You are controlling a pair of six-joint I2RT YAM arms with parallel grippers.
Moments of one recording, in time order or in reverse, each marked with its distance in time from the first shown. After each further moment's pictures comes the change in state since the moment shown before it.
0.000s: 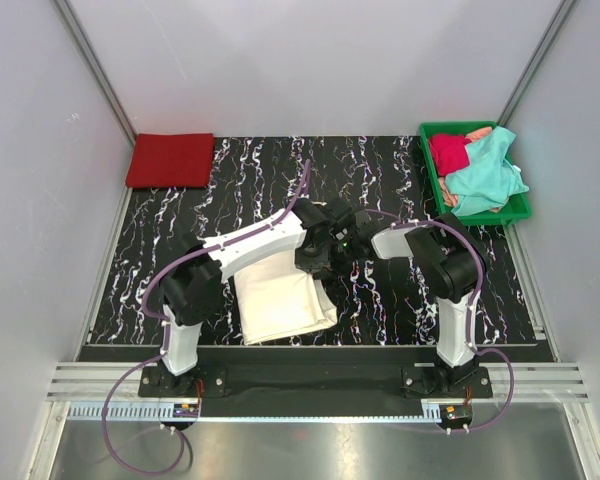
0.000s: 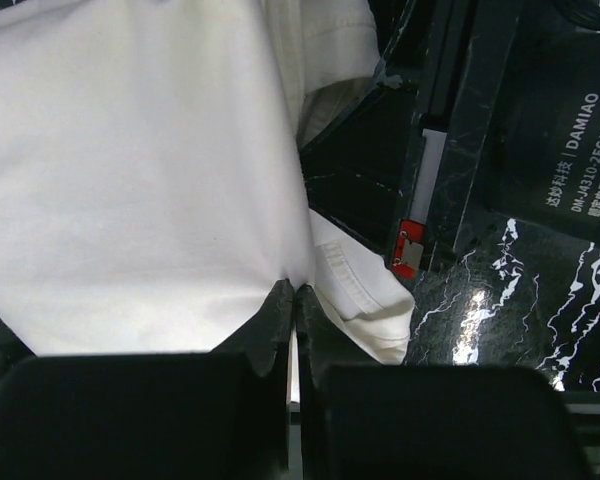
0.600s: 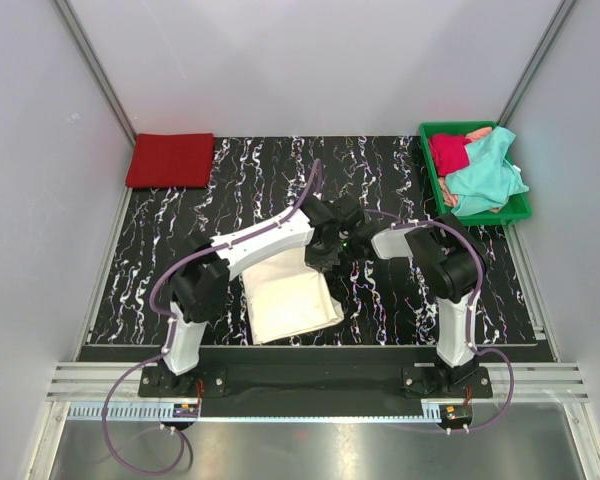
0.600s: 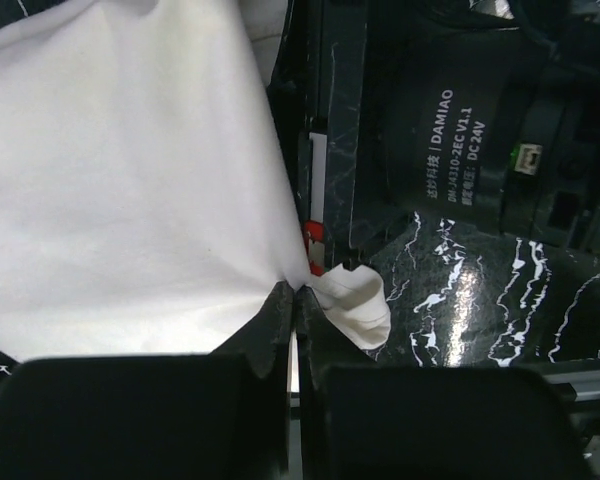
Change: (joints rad) left arm -0.015 0.053 0.089 0.011 0.071 0.035; right arm 0.000 0.000 0.000 -0.001 0.000 0.007
